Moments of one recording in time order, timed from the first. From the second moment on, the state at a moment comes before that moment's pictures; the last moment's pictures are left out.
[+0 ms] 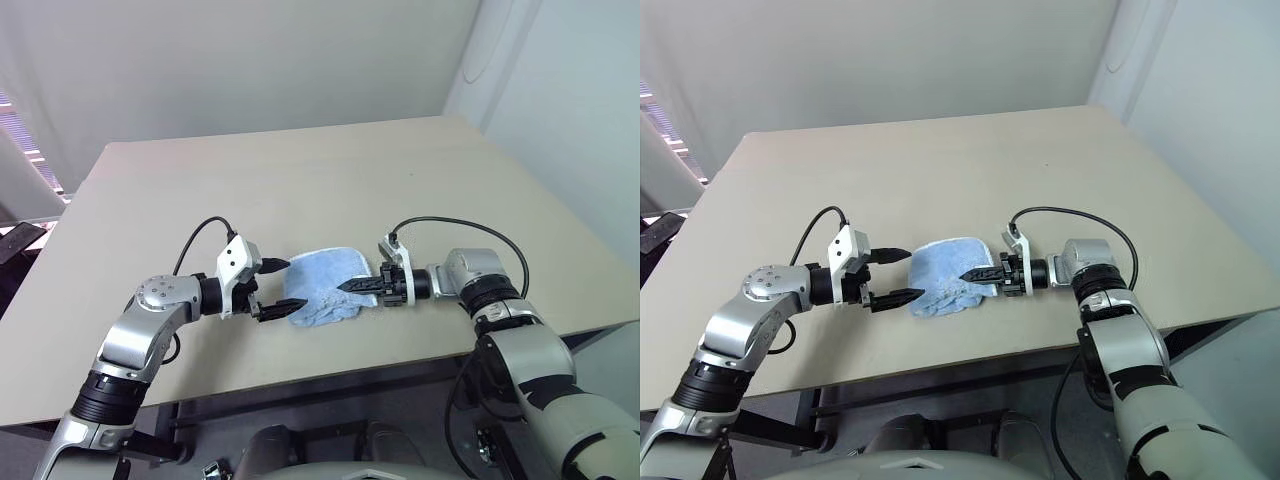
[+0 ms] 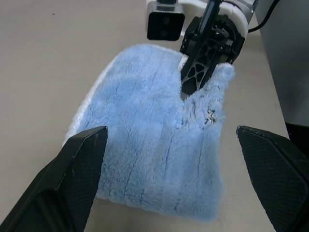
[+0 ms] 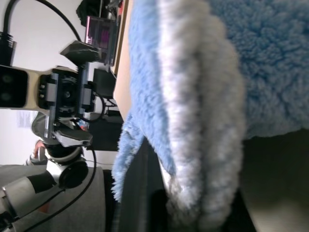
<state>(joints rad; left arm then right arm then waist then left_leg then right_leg) -0.26 0.58 -0.10 -0.14 -0.37 0.41 -0.99 -0.85 -0.35 0.07 0.90 0.42 1.21 1.28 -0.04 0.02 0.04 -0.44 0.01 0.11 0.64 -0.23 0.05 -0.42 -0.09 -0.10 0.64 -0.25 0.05</state>
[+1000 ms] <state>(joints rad) -0.40 0.45 -0.11 0.04 -0.36 0.36 -1.00 -0.54 -0.29 -0.97 0.41 0.73 0.78 0.16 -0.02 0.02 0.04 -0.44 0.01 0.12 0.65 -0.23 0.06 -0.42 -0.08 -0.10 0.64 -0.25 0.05</state>
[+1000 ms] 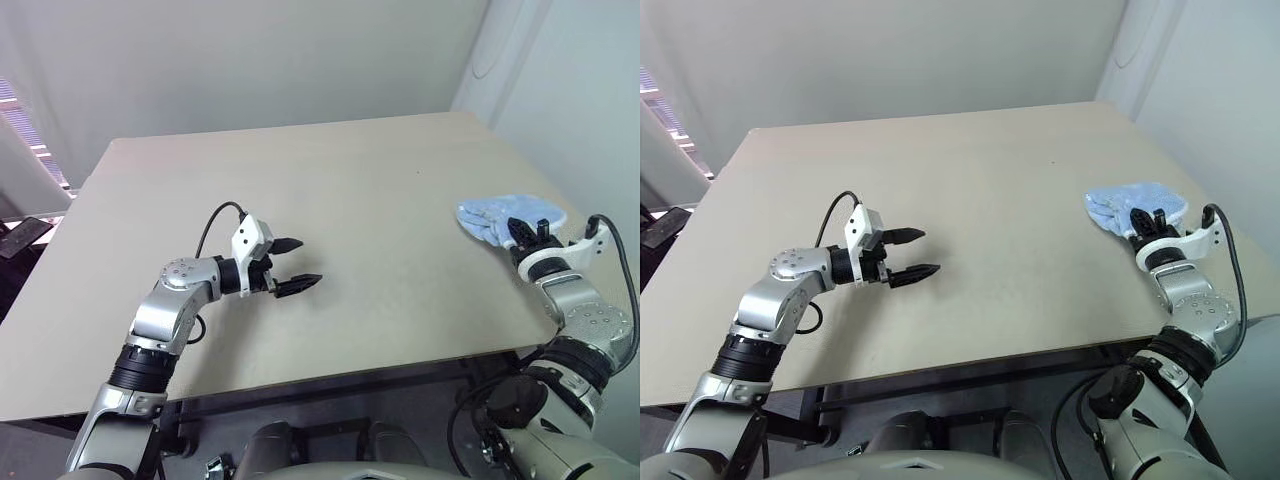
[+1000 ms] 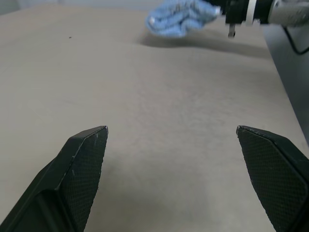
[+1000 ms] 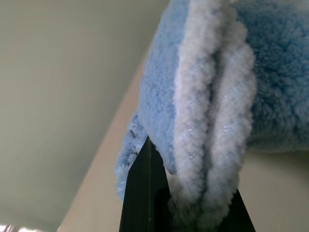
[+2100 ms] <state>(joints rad) -0.39 0.45 -0.10 0.07 -0.35 0.34 -0.98 -0.02 -0.46 -0.98 0.09 1.27 1.19 0.15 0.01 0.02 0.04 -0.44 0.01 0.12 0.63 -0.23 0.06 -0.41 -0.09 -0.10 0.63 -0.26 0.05</state>
